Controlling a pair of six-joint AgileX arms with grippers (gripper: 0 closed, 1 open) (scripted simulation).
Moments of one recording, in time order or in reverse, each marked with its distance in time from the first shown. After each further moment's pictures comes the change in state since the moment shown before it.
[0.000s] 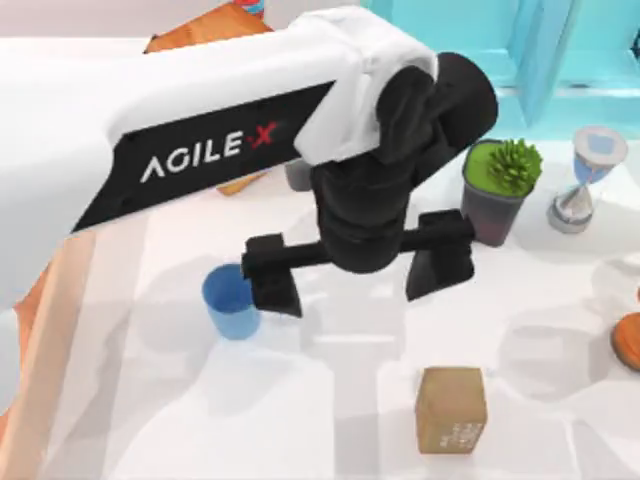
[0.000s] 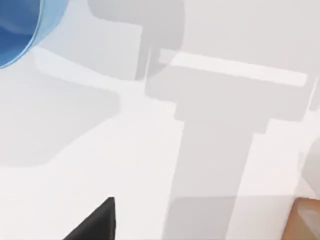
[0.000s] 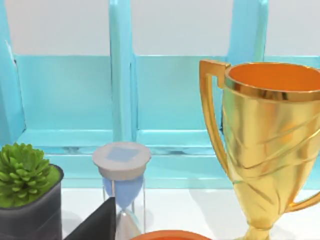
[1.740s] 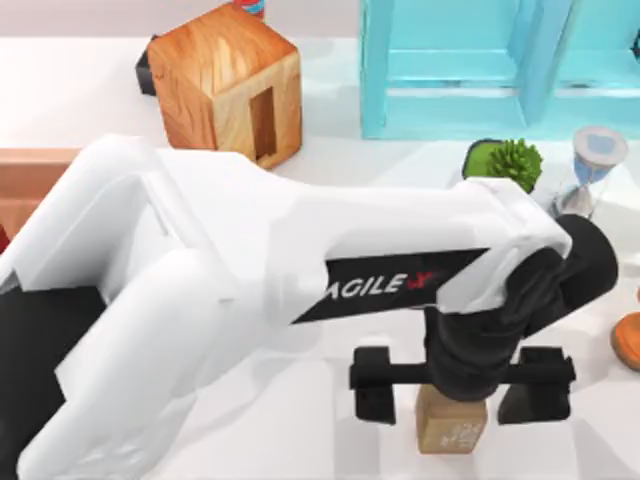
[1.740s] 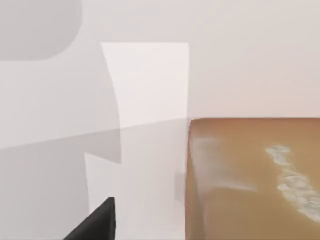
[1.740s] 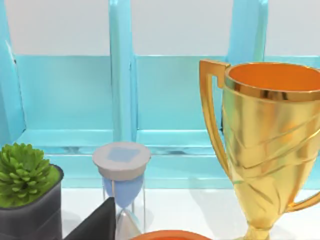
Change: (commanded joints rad) left arm -0.215 0.199 -0.012 0.173 0.054 -0.047; right arm 0.000 0.000 0.000 0.000 0.000 0.000
